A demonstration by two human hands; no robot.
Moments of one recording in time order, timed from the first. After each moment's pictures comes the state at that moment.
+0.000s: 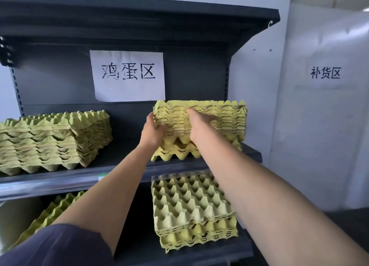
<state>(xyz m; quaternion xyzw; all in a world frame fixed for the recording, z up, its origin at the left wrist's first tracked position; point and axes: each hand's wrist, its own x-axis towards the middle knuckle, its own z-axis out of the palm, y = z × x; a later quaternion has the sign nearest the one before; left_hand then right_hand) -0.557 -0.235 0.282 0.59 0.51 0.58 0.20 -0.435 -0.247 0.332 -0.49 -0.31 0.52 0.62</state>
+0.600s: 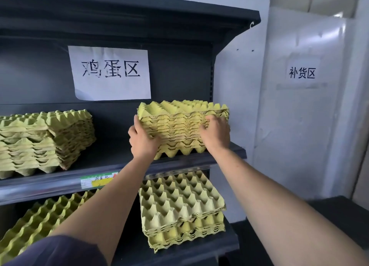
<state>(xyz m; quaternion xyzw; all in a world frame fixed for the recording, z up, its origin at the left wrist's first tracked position) -0.531 -0.243 0.259 0.56 0.59 0.57 0.11 -0.353 -0.252 0.282 -0.66 -0.56 -0.05 0.49</state>
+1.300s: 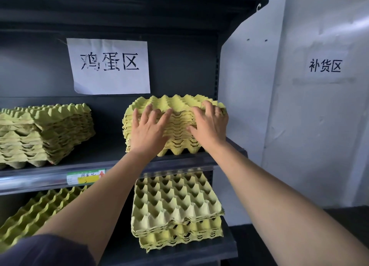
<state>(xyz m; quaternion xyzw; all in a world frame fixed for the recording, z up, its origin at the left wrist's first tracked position) -0.499 -0.236 0.268 0.69 0.57 0.27 -0.34 -0.329 -0.219 0.284 -0.59 -0.70 -0.23 0.33</state>
